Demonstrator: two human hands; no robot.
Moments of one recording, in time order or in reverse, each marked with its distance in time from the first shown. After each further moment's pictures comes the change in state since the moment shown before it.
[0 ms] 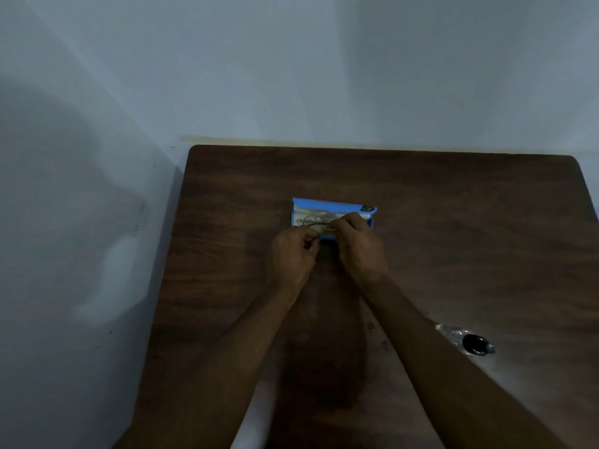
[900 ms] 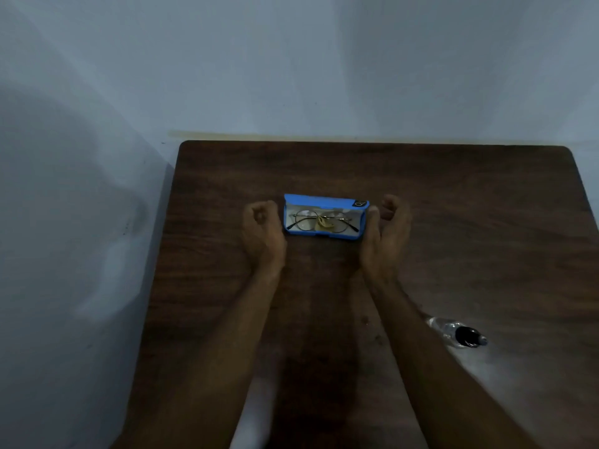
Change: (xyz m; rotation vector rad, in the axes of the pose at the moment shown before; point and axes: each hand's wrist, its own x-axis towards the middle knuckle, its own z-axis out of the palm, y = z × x) left_hand 0.022 -0.001 -0.012 -0.541 0.374 -0.413; right_hand -0.014 0.001 -0.024 0.552 0.536 0.496
